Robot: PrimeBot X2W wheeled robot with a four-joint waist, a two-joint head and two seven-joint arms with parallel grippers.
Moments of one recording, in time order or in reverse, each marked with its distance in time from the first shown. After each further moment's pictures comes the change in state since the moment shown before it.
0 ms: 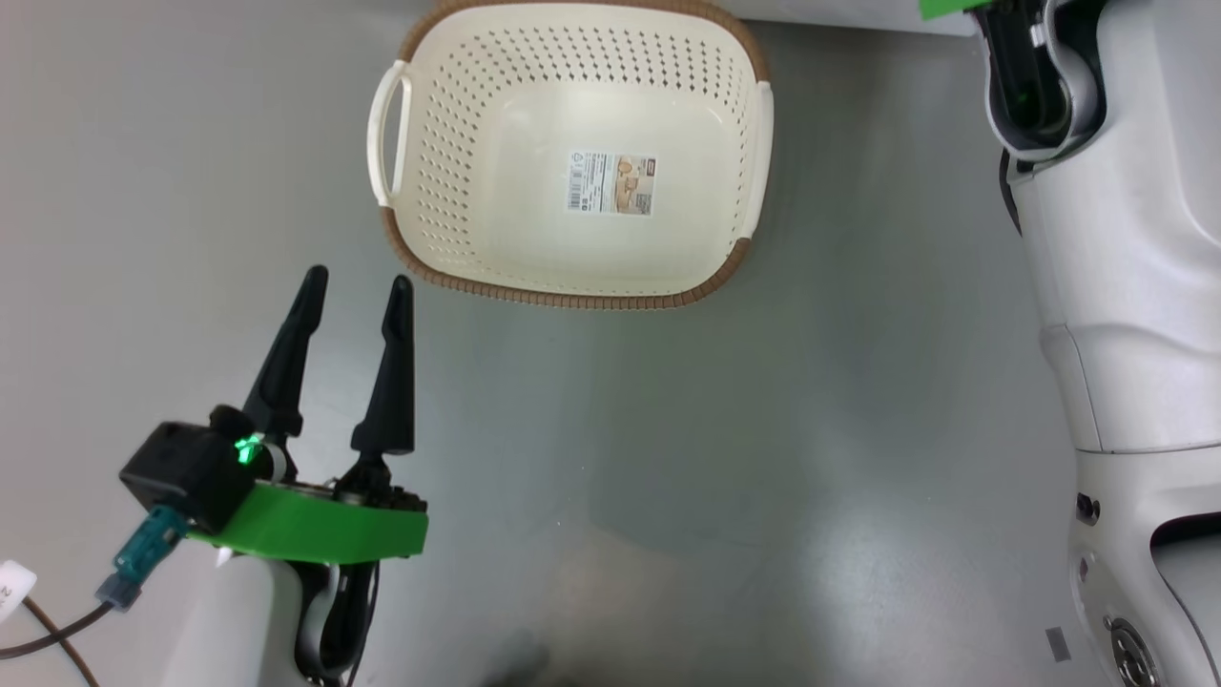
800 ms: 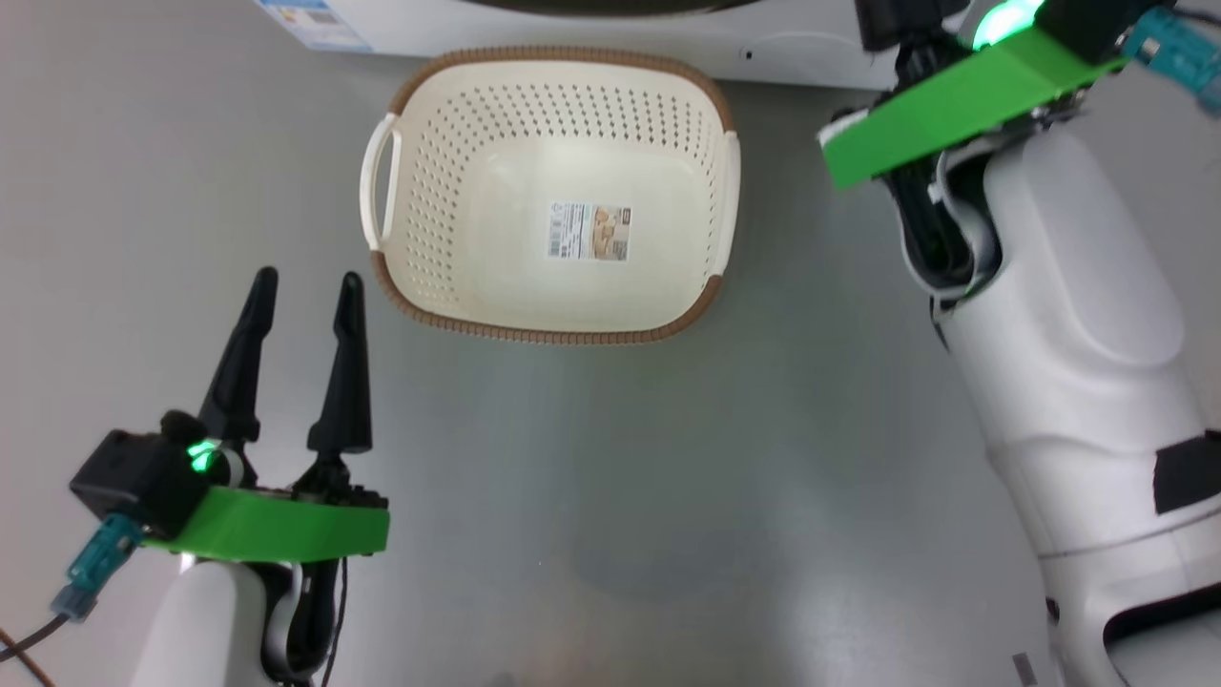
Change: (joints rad) left arm 0.000 0.008 0.053 -0.003 -0.003 0.000 0.000; right arm 0.146 -0.005 0.136 0.007 0.087 0.004 -0.001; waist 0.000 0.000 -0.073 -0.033
